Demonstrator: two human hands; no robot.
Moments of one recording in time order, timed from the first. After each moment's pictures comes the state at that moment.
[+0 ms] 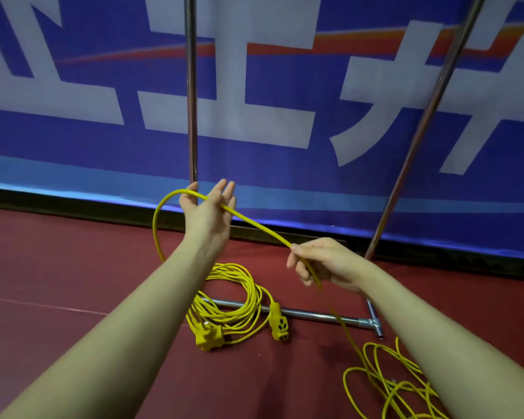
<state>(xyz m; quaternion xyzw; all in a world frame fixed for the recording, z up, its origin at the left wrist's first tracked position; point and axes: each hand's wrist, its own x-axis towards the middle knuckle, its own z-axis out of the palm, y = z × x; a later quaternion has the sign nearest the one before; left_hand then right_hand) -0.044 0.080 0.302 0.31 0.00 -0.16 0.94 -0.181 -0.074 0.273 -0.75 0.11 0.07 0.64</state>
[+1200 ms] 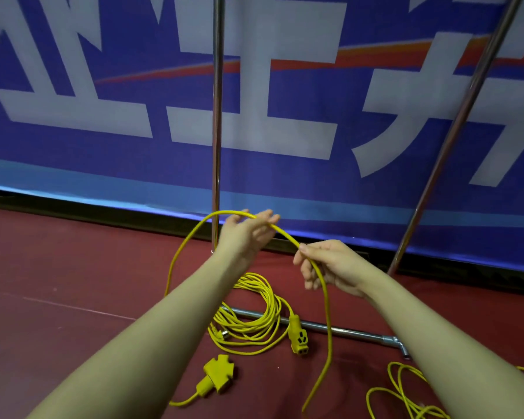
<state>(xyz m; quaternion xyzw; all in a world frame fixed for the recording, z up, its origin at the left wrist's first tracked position) -0.047 0.083 0.287 0.40 -0.05 -0.25 0.88 -0.157 -0.054 0.283 -0.73 0.12 0.05 0.67</state>
